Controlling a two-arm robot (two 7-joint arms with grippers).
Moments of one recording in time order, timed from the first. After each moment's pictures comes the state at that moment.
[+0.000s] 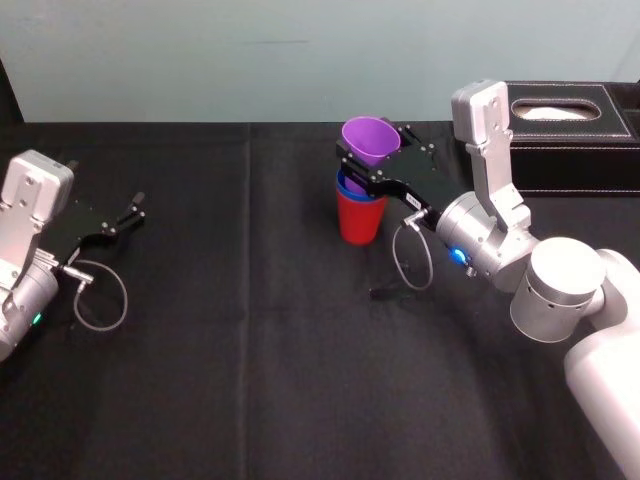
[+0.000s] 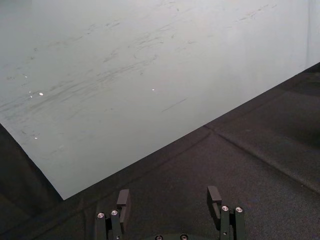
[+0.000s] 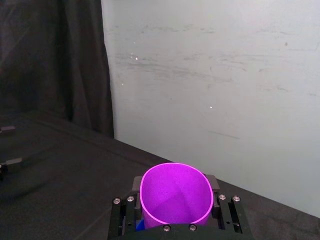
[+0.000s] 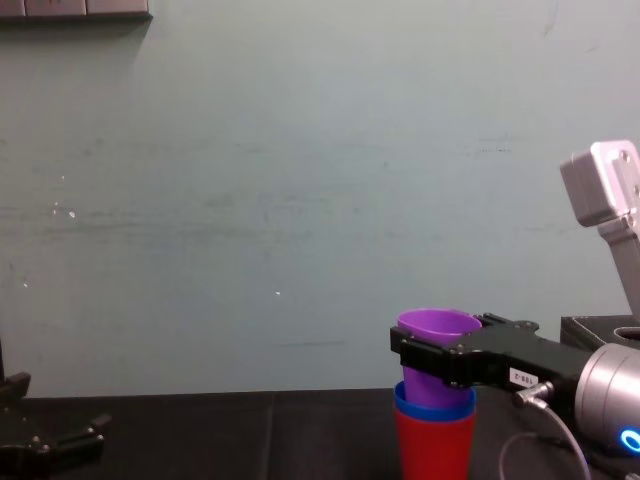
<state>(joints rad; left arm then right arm) -0.20 0.60 0.45 -1.41 -0.25 -0.12 0.03 0.36 0.21 -0.33 -1.26 0.22 -0.07 0.34</state>
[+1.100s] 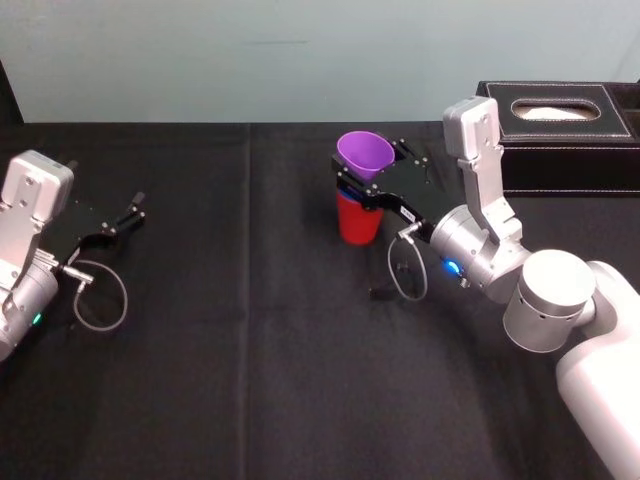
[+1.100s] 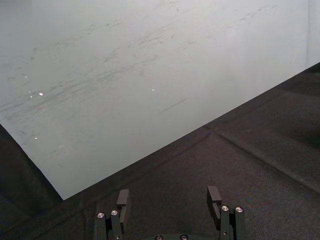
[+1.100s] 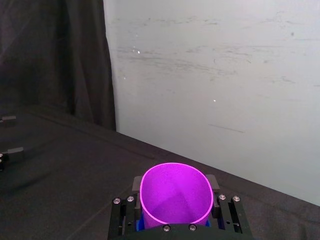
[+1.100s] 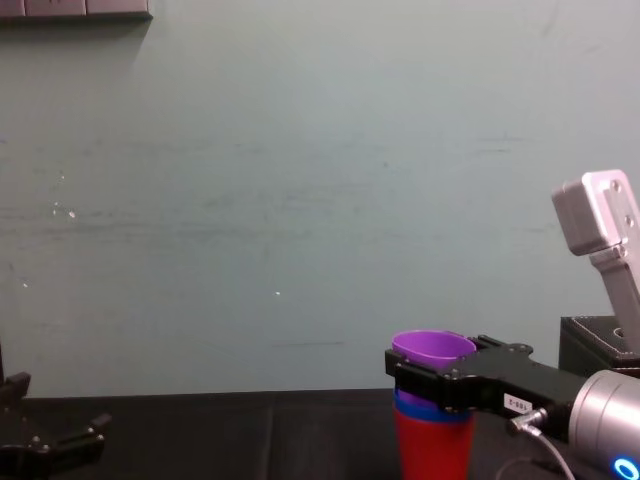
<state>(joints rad) -0.20 0.60 0.45 -1.41 -0.25 -0.12 0.03 0.36 0.19 -0.33 -1.21 0.21 -0.11 0.35</state>
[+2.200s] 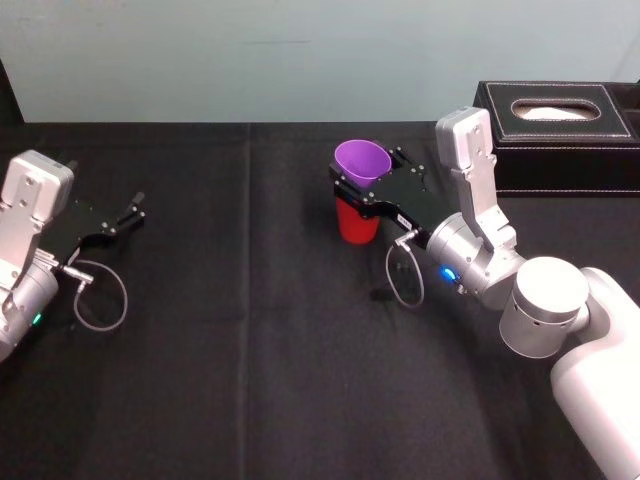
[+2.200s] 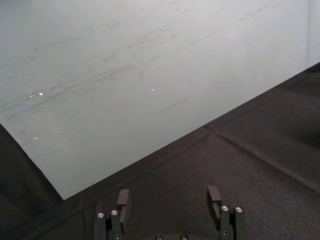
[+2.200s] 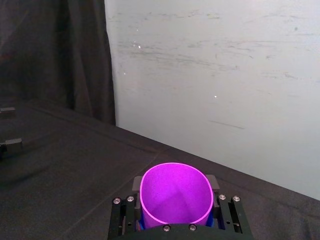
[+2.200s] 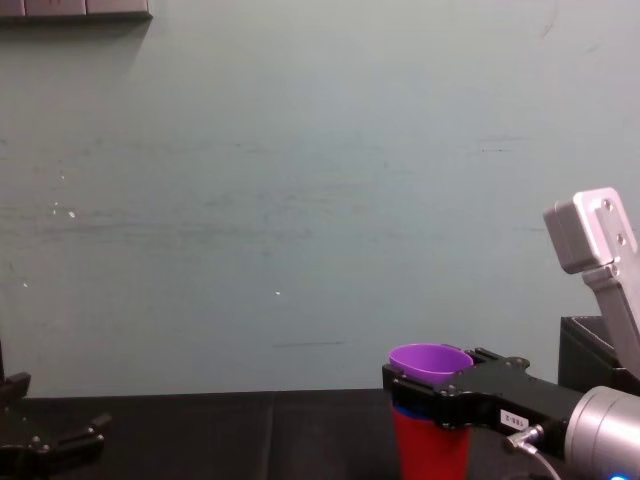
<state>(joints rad) -0.20 0.60 0.45 -1.41 -0.25 -0.12 0.03 0.36 0.18 -0.34 -1.18 0.19 -0.13 0.34</state>
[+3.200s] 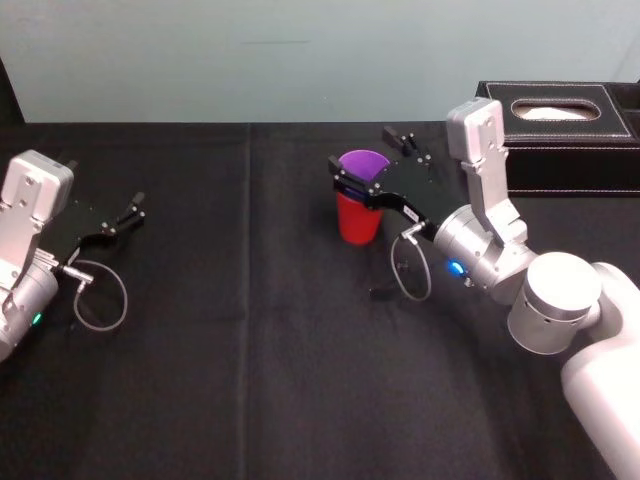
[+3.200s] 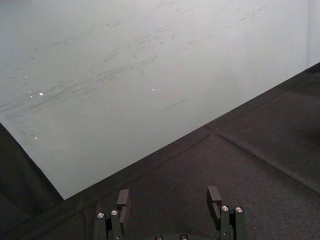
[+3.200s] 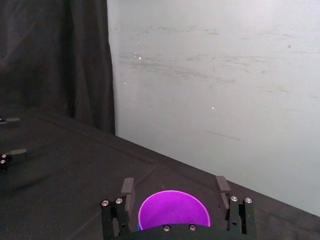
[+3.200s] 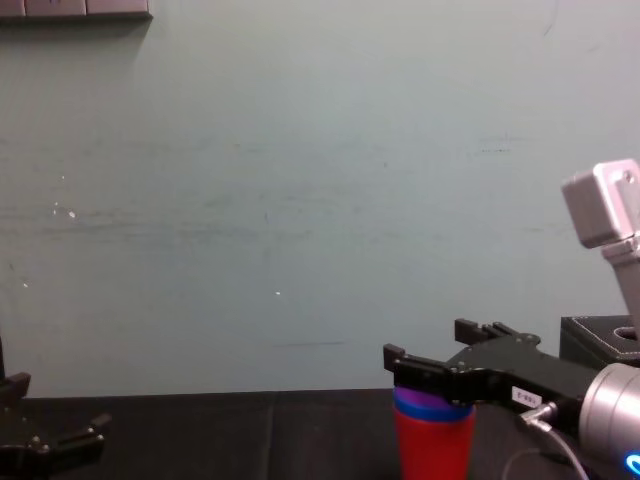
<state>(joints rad) -0.20 0.60 0.45 -1.41 -0.25 -0.12 0.03 0.34 0.20 -0.33 -1.24 0.19 -0.13 0.35</state>
